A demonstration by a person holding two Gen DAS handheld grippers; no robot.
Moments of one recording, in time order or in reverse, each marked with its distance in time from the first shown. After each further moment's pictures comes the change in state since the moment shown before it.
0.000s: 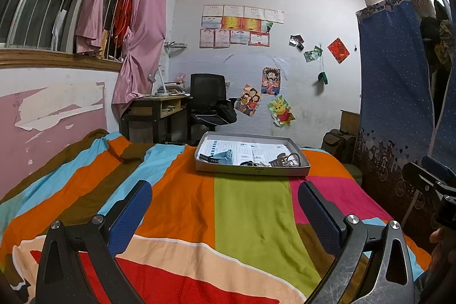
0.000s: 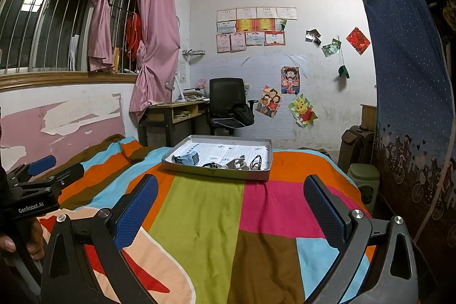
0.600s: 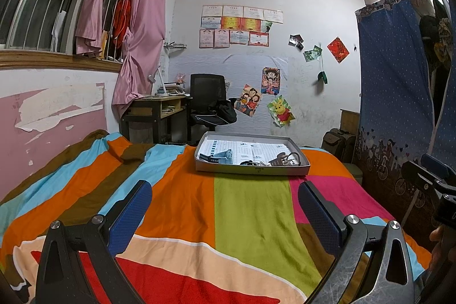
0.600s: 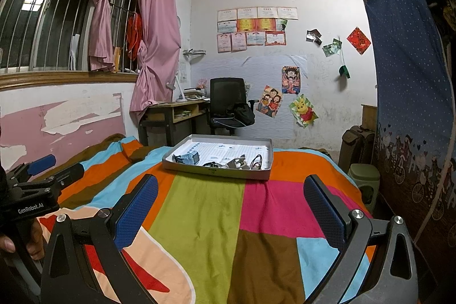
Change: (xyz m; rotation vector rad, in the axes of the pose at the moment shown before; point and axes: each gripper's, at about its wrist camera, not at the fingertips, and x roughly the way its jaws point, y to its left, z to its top) left arm 0.000 -0.001 -0.001 0.001 0.000 0.000; right arm 0.000 0.001 -0.001 0.001 0.002 -0.001
